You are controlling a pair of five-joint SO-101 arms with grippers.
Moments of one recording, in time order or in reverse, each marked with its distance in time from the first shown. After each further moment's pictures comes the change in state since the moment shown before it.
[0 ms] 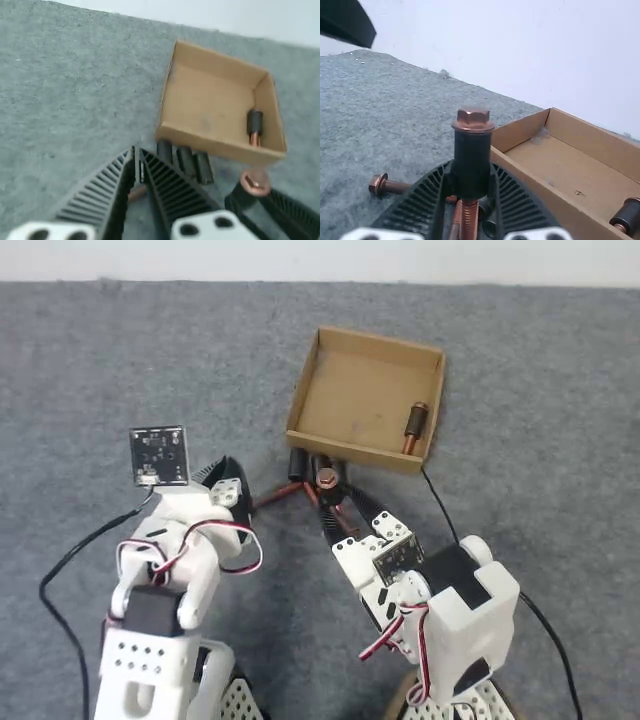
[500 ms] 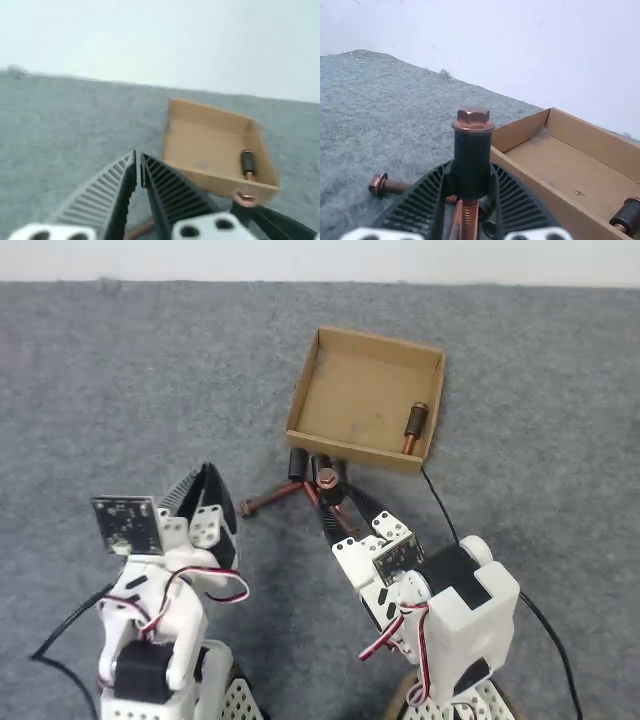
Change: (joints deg) left arm -2.3 -29.1 7.6 6.2 -1.9; right arm 0.0 0.0 0.0 0.0 0.0
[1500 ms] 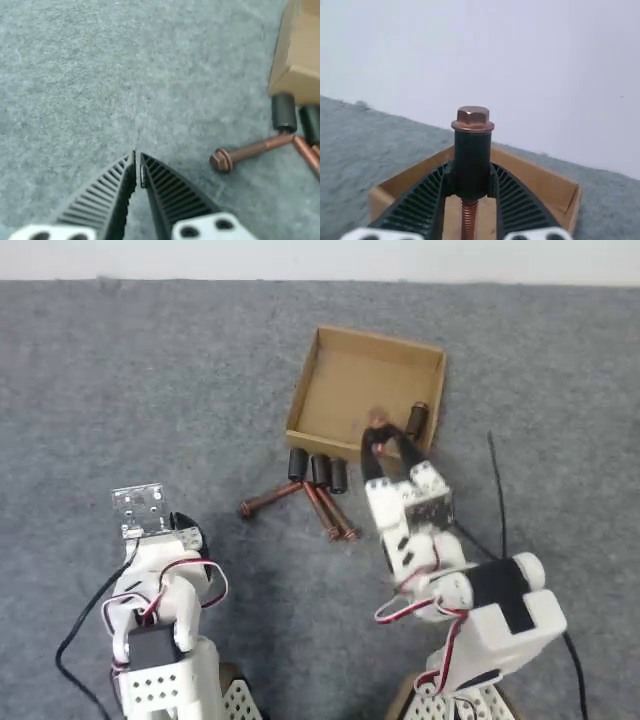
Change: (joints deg) left arm -17.4 0.0 20.1 2.1 -10.9; right arm 15.6 -11.1 -13.1 16.3 0.2
